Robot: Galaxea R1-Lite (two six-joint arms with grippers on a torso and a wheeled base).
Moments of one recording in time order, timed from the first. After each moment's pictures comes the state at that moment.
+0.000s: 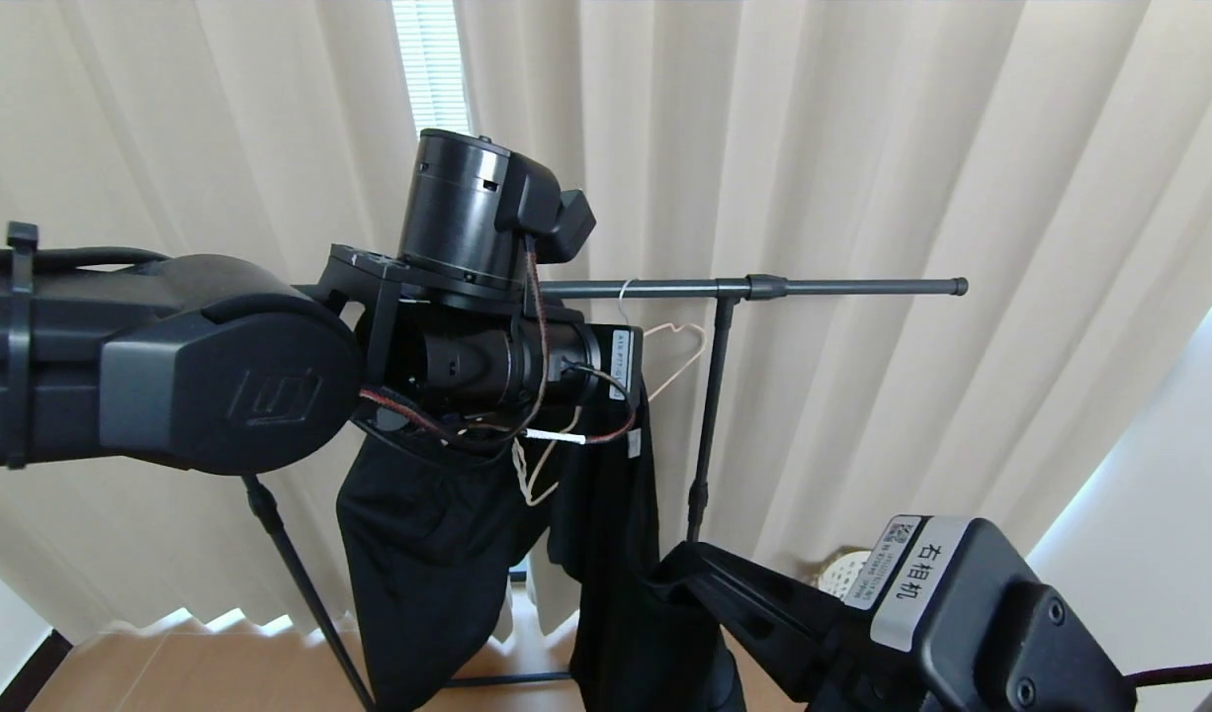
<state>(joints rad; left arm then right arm) -0.72 1.83 -1.39 0.01 0.07 -0.24 1.22 1.53 -0.52 -0.88 -0.49 -0.20</state>
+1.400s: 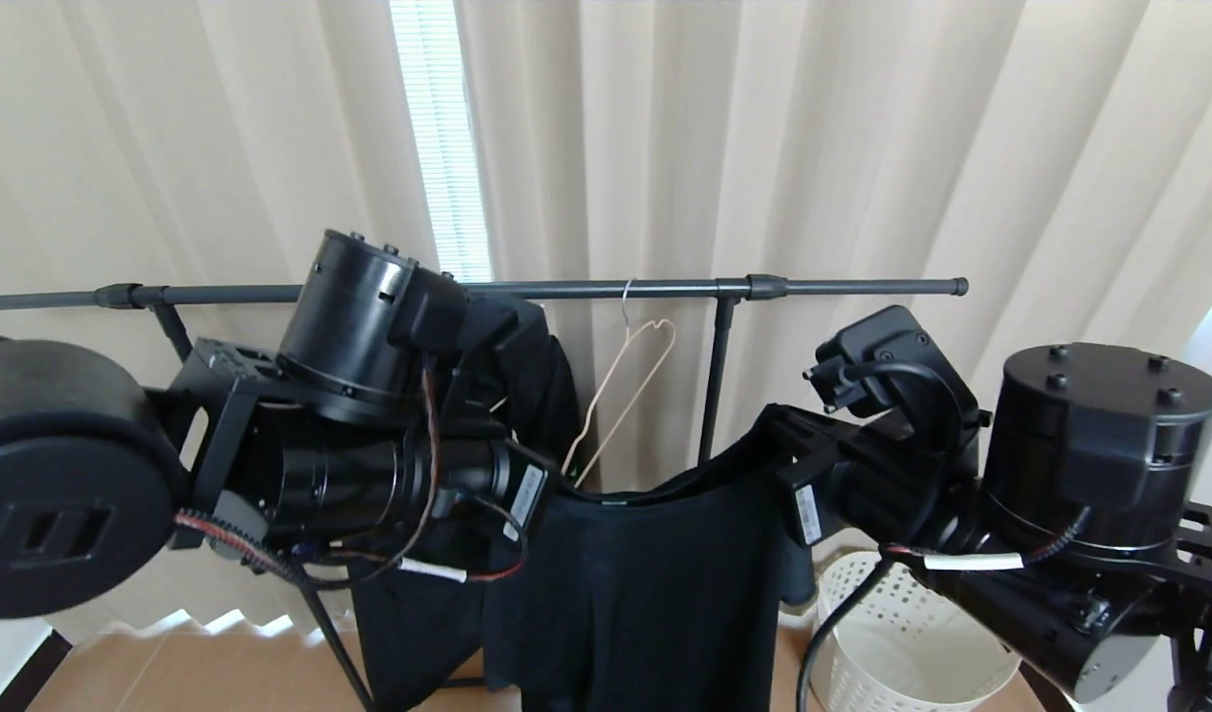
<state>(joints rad) -0.72 1.64 -1.08 0.10 0.10 0.00 0.82 1.61 -0.70 -0.68 -0.52 -0.10</state>
